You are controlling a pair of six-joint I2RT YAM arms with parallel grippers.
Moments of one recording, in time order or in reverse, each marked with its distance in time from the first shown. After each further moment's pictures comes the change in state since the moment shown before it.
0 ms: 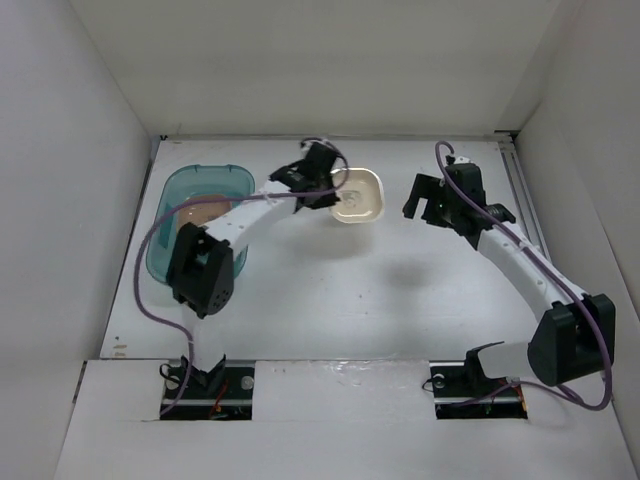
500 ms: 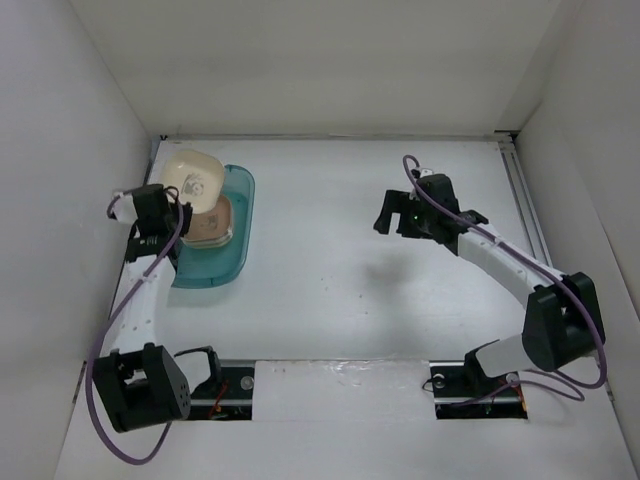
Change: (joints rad) left arm 0.872 -0.807 -0.765 0.238 0.046 -0.411; right arm 0.101 0.089 -0.065 0.125 -0.145 0.013
